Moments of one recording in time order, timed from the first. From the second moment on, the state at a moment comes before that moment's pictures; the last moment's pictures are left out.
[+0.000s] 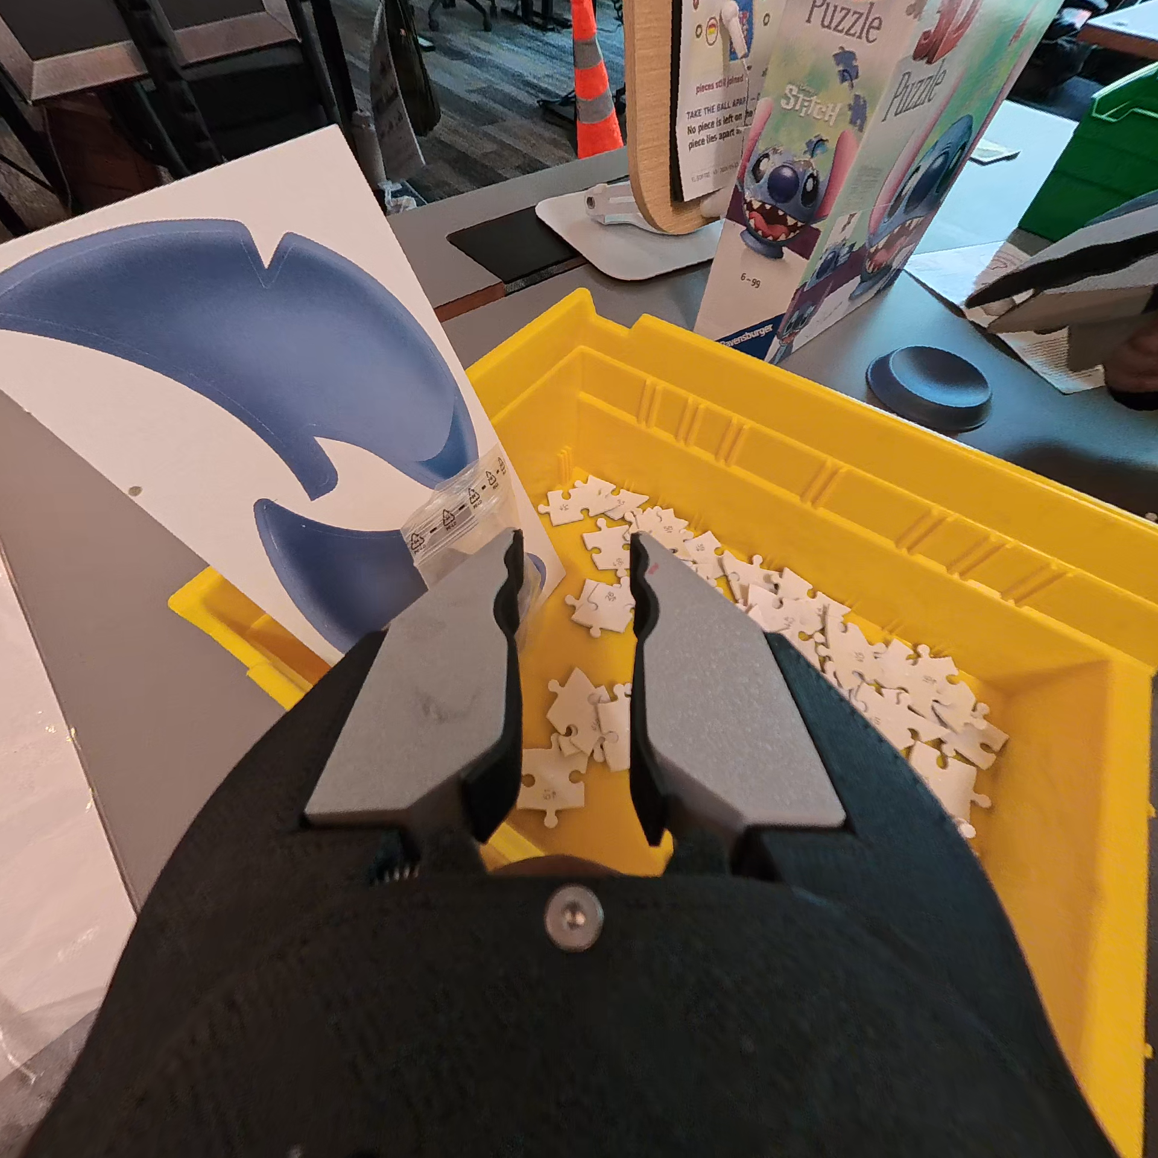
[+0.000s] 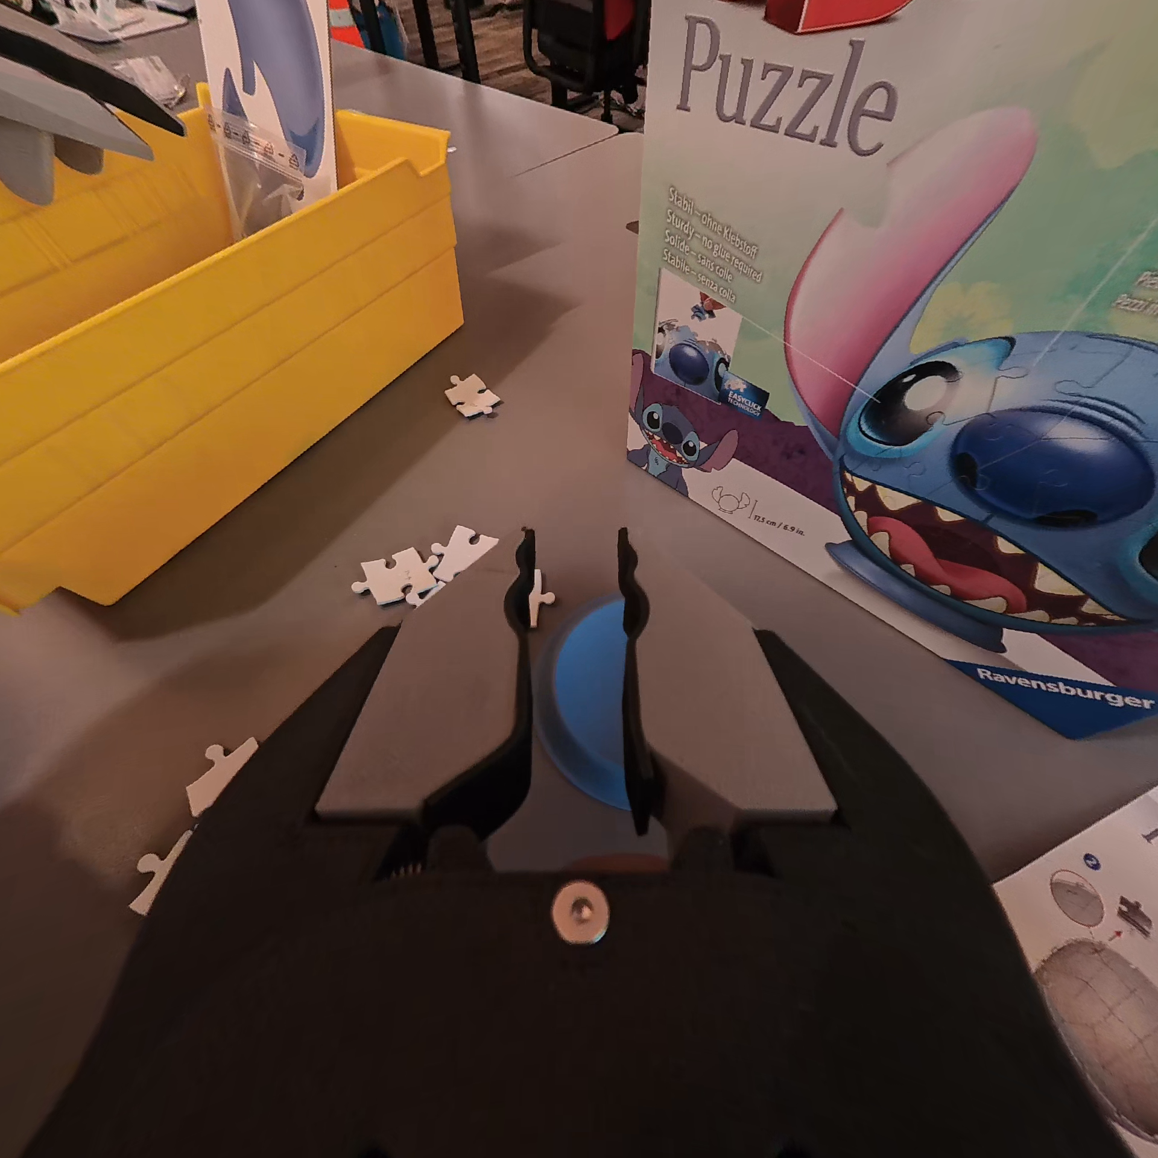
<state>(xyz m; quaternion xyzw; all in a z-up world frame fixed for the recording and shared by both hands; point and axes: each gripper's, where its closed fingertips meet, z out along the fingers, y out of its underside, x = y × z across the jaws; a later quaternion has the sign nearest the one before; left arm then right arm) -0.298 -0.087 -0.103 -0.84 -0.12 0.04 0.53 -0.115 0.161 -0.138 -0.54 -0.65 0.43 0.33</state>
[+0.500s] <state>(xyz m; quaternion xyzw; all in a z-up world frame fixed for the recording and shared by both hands) -0.297 -0.086 -0.103 -0.84 -0.12 0.04 0.53 -0.116 0.164 -0.138 -0.54 -0.64 0.42 0.34</state>
